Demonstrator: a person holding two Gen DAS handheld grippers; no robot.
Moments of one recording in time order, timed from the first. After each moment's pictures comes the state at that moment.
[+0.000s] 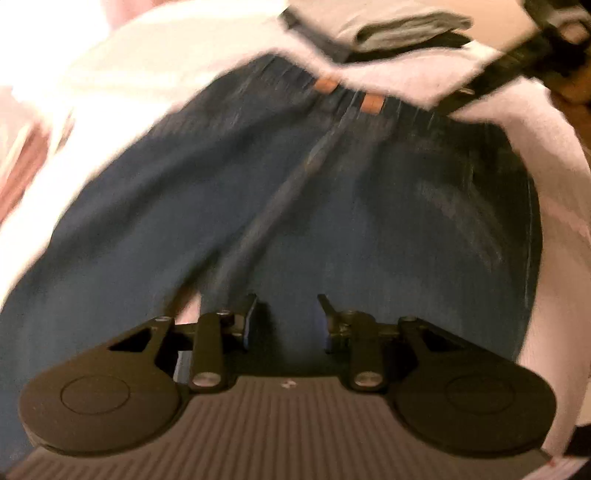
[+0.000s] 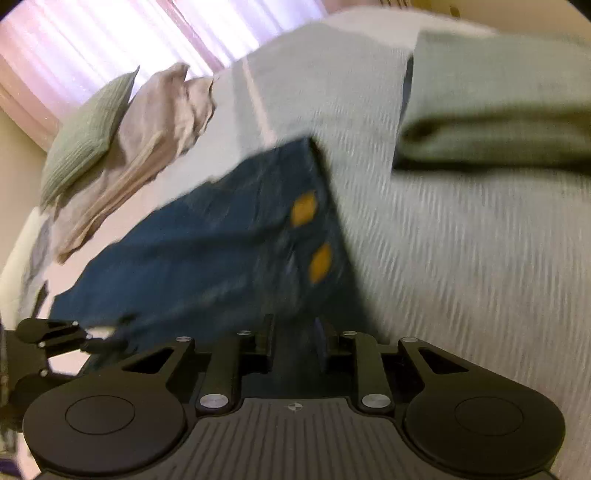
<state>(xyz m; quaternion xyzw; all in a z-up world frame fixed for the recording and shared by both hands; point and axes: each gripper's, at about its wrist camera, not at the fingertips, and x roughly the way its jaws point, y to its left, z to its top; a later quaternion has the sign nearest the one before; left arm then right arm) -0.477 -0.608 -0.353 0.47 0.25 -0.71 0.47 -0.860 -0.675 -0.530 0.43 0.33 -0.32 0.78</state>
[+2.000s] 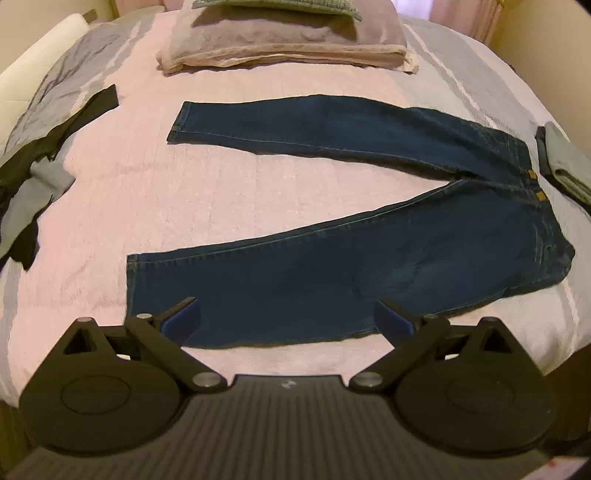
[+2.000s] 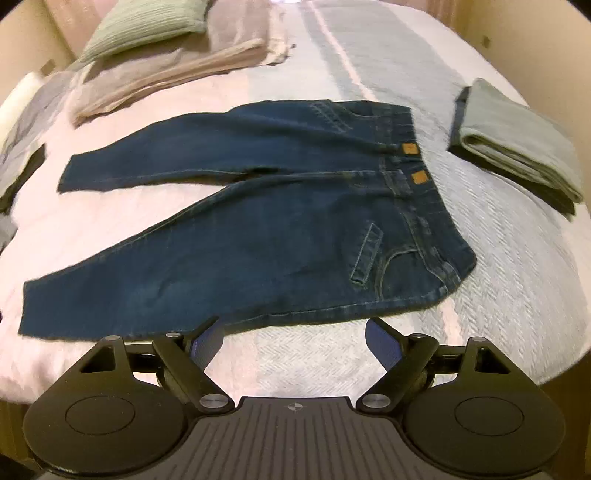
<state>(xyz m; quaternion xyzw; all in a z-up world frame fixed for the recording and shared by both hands) -0.286 -0.274 -0.174 0.27 0.45 -0.44 0.73 -0.734 -0.434 -0.363 0.28 0.49 -0.34 0.75</state>
